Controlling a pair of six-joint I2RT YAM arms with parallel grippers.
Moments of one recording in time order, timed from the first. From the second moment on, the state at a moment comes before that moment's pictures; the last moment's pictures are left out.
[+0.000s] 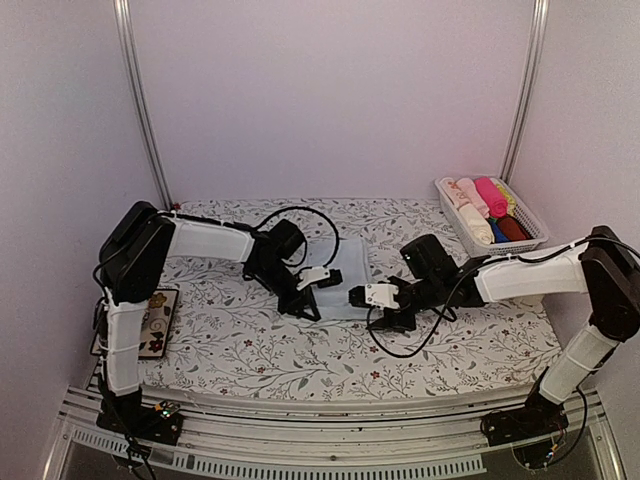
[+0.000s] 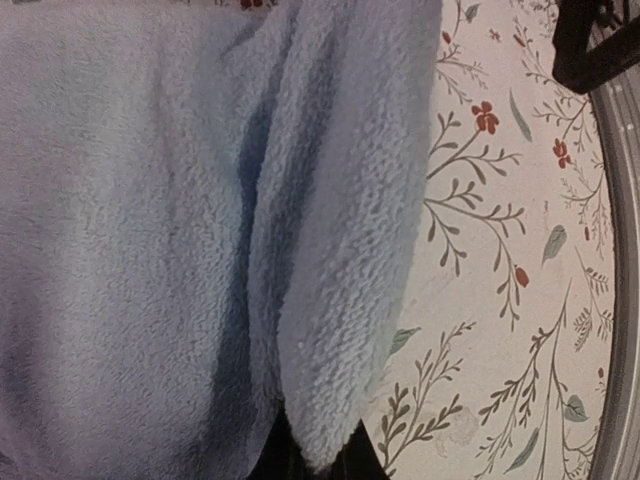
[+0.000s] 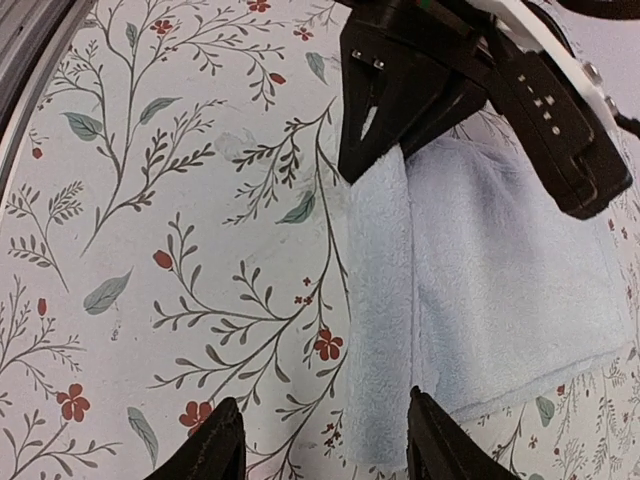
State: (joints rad) left arm -0.69 2.13 1.44 -0.55 0.57 0.61; right arm 0.77 1.62 0.88 -0.10 -0.34 -0.79
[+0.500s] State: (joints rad) left arm -0.66 2.23 1.58 -0.71 0.68 0.58; right arm 0.85 1.74 0.88 0.02 -0.24 -0.91
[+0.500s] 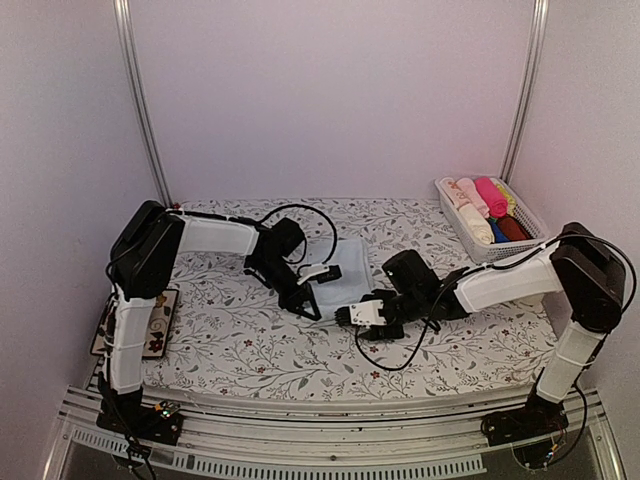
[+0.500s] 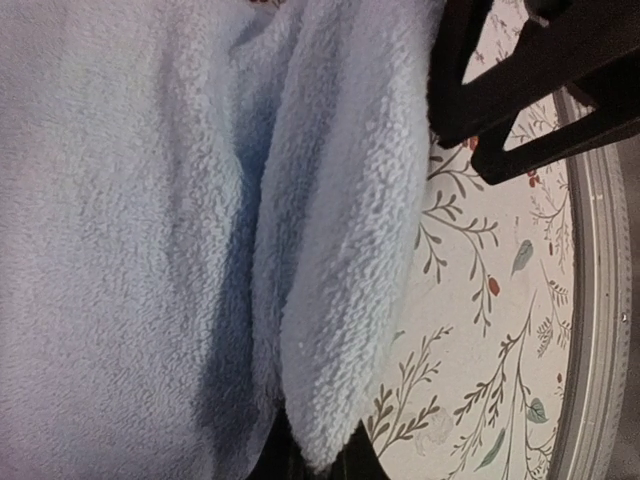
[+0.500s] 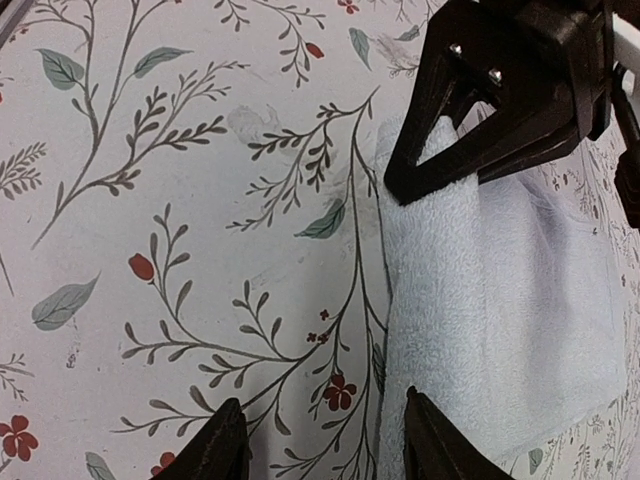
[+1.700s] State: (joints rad) left arm -0.63 2.28 1.63 -0.77 0.75 0.56; right arm 0.85 1.79 0.88 0.15 -0.17 -0.98
